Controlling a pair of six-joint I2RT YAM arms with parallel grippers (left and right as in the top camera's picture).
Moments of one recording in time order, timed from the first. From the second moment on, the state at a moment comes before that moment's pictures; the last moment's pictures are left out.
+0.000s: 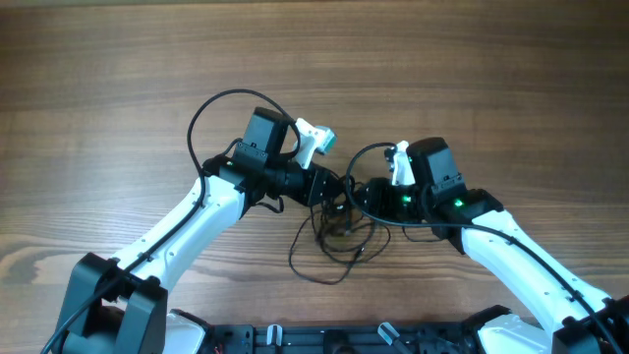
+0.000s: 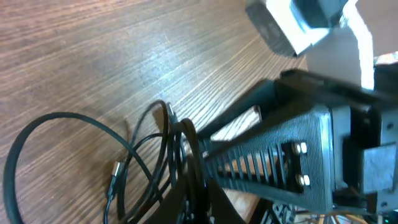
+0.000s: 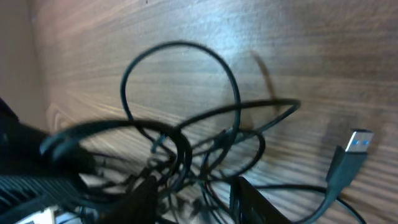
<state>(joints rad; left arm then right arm) -0.46 1.53 0.91 -0.37 0.75 -0.18 0.40 1.33 0.65 -0.31 -0.55 0.65</state>
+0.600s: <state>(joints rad) -0.45 1.53 0.91 -0.39 0.67 -0.24 0.40 1.33 0.65 -0.37 -0.49 0.55</state>
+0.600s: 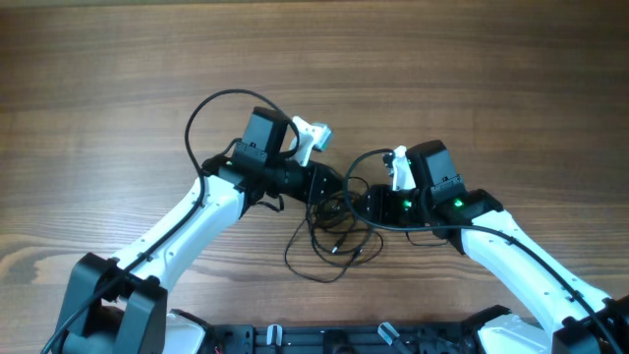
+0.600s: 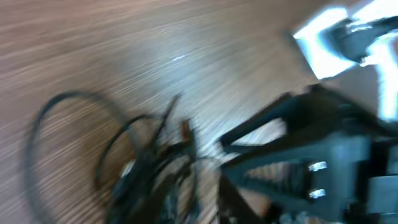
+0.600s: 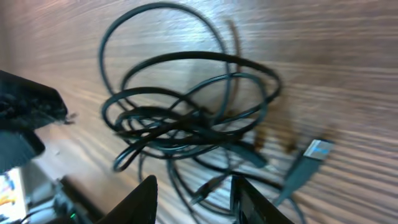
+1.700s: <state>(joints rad) -0.42 1.53 0.84 -0.53 0.46 -0.24 0.40 1.33 0.65 -0.19 -0.58 0.46</state>
